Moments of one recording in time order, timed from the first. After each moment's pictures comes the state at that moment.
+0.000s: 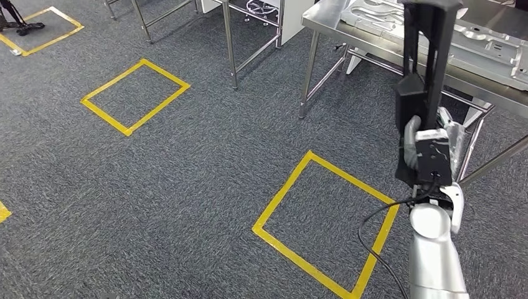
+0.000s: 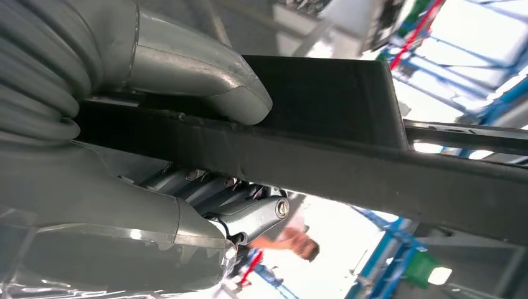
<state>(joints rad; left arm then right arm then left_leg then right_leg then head) -0.11 0.01 1.15 -0.23 -1.06 -0.08 -0.49 -0.30 -0.08 -0.13 -1.66 0.49 -0.29 -0.18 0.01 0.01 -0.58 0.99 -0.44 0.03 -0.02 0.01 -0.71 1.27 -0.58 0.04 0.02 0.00</state>
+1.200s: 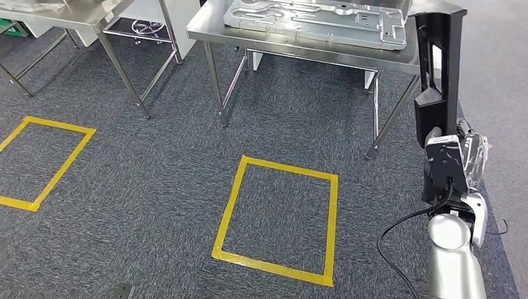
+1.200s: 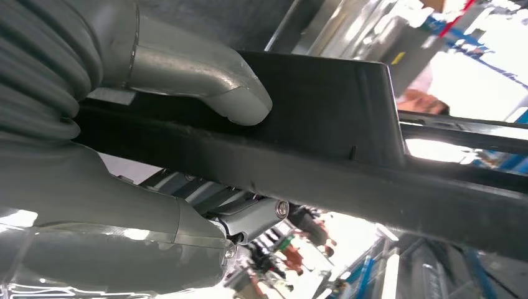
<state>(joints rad) -0.14 -0.03 1.10 -0.23 -1.07 -0.08 -0.48 -0.27 -0.13 -0.20 -1.68 0.62 -0.27 -0.09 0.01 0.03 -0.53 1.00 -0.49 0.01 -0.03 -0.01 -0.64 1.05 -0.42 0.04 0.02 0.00</state>
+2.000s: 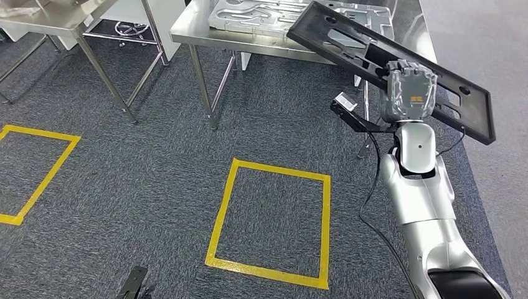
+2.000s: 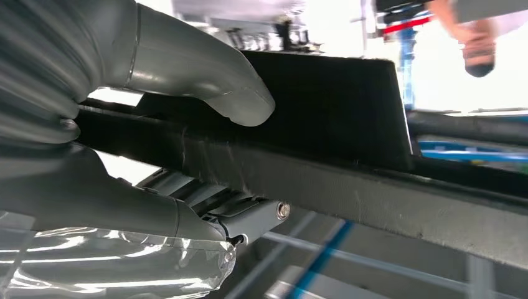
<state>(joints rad) -0.21 -0.04 1.00 -0.23 -1.14 -0.10 -0.40 -0.71 -0.14 0.12 -1.21 1.57 -0.43 0.12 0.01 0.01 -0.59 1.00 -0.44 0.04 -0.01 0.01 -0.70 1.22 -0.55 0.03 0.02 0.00</state>
